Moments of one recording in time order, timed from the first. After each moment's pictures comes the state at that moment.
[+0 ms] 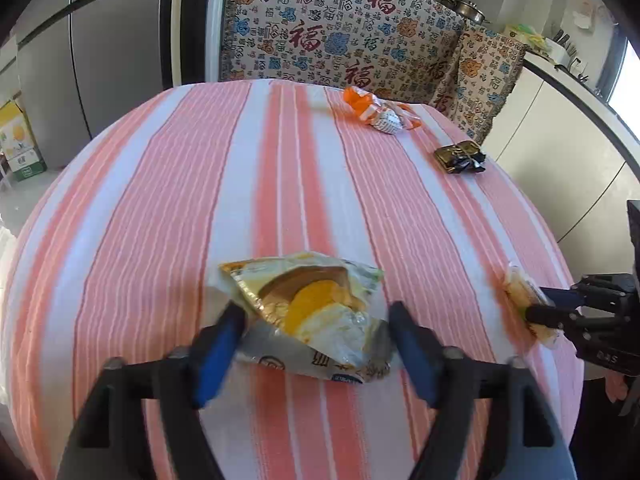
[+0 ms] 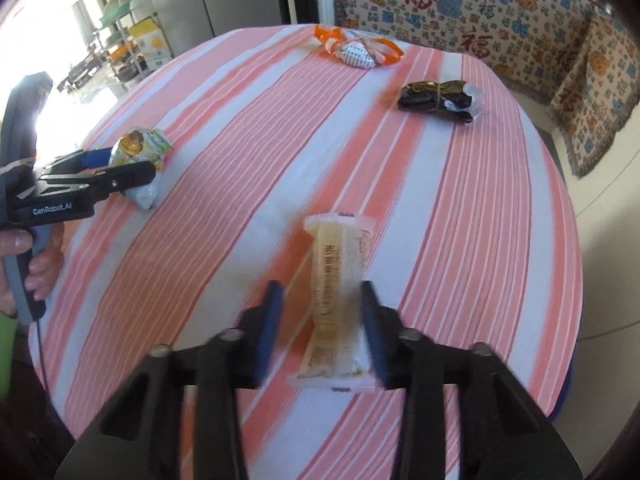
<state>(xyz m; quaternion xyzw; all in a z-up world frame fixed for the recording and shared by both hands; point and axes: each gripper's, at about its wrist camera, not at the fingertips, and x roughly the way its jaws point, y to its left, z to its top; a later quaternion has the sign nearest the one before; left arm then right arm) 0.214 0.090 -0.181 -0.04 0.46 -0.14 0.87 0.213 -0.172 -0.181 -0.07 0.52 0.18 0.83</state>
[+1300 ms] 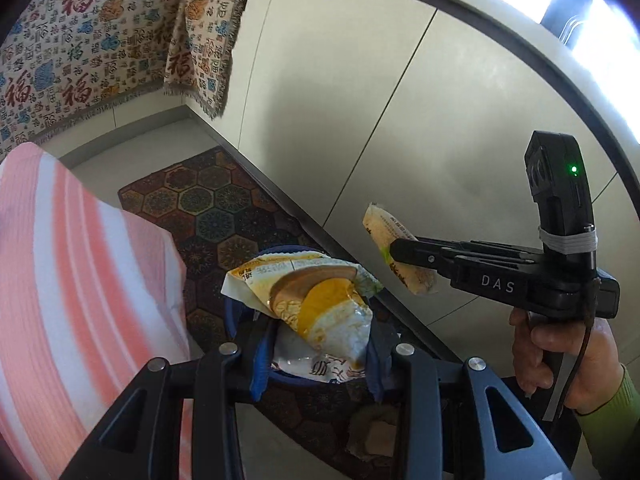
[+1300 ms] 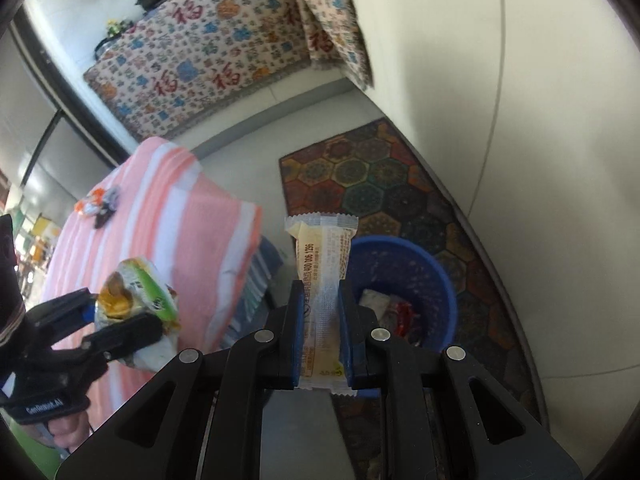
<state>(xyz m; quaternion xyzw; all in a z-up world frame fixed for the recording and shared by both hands) 0.175 -0.382 -0.157 0.06 0.47 -0.43 0.77 0.125 -0.584 -0.174 0.20 0.46 -0.05 0.87</state>
